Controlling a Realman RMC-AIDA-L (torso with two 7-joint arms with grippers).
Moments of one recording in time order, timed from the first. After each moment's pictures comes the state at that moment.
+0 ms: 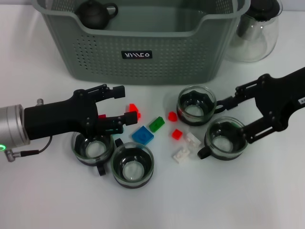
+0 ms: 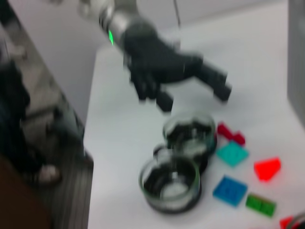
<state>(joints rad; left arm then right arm) -0.48 -2.09 0.38 0.47 2.14 1.79 -1.21 0.68 2.04 -0.91 -1.05 -2.27 -1.91 1.71</state>
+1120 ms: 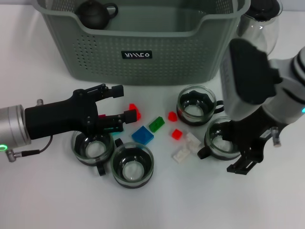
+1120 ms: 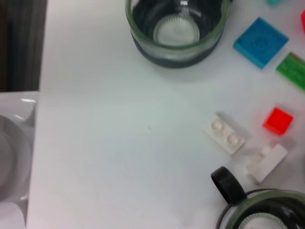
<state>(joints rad) -0.48 -2.10 0.37 0.46 2.14 1.76 -1.20 0.69 2.10 -1.58 -1.23 -2.56 -1.68 2.03</state>
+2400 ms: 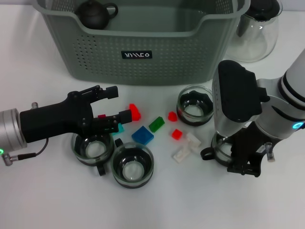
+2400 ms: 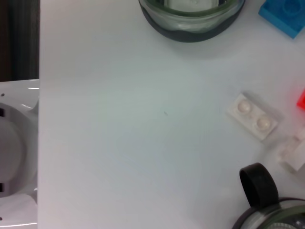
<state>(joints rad) -0.46 -2.10 0.35 0.46 2.14 1.76 -1.19 0.68 2.10 -1.68 -1.17 -2.55 -1.62 2.11</state>
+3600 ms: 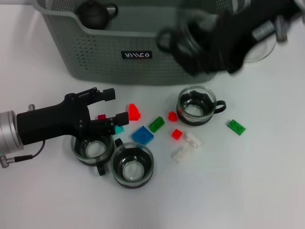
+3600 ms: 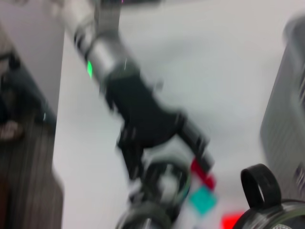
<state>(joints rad) -0.45 -2.09 0.35 0.46 2.14 1.76 -1.19 0.92 2.08 -1.12 -1.48 -2.30 -1.98 2.28</state>
